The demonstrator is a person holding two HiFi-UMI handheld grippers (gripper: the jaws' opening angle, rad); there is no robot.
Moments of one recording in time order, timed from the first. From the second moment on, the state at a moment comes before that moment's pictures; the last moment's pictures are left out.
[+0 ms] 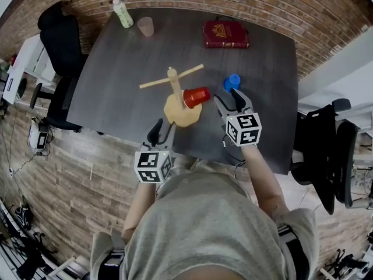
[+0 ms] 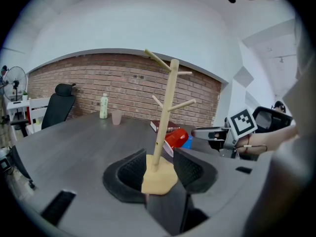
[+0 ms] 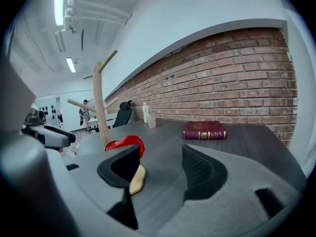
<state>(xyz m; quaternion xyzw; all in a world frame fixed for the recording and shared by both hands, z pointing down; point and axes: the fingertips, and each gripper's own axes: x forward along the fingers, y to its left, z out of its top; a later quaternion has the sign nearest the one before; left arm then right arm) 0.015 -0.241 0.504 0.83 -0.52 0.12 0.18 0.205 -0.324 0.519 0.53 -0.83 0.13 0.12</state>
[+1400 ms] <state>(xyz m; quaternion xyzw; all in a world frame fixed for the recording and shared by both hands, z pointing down) 0.029 -0.261 0.532 0.81 -0.52 0.16 0.21 0.283 -0.407 0.609 0.58 -0.77 0.14 0.23</state>
